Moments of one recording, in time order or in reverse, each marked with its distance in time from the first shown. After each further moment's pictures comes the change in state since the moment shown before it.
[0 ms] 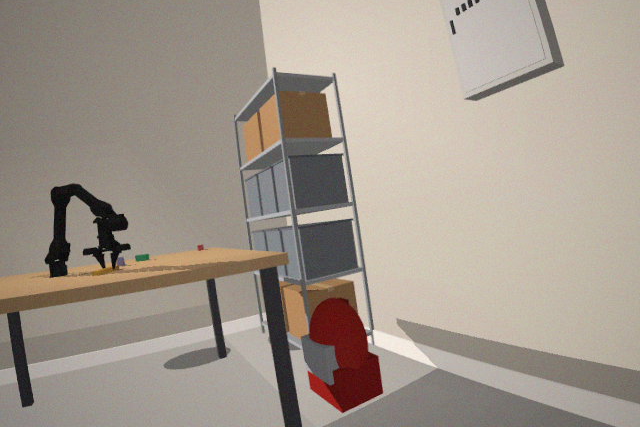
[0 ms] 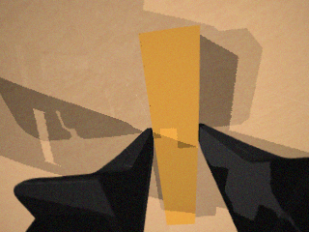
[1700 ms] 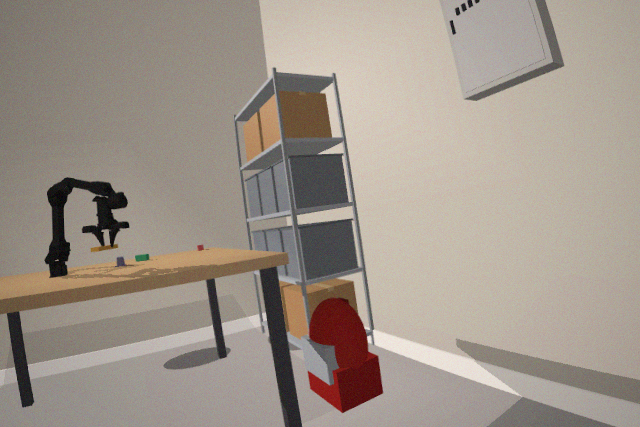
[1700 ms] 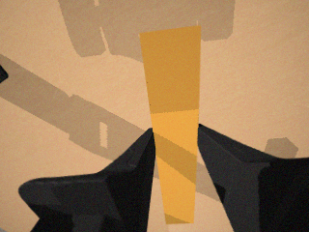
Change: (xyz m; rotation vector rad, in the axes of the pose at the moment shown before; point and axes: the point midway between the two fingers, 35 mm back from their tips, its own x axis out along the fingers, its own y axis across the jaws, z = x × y) arm -0.093 -0.002 0.008 -0.006 -0.003 0.002
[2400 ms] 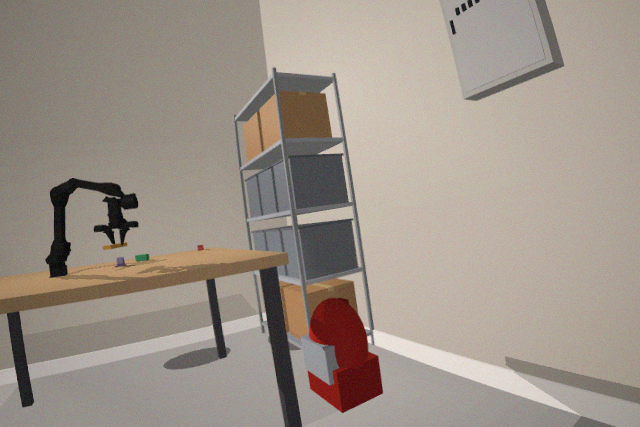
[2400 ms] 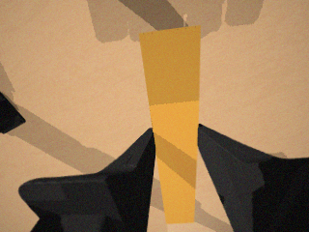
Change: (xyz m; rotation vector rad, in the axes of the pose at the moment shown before) arm -0.002 -0.014 0.080 -0.006 -0.006 -0.004
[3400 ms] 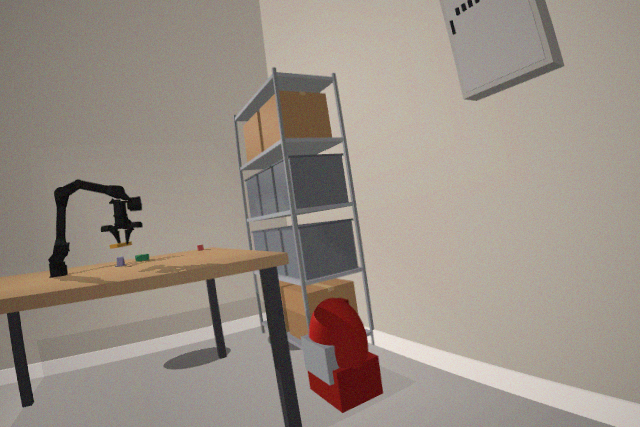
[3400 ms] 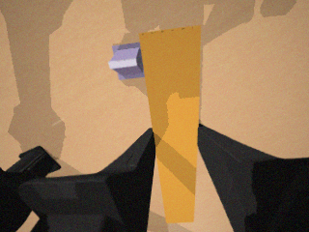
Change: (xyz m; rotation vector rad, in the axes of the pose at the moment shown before) arm -0.002 0.018 0.115 -0.001 -0.010 0.001
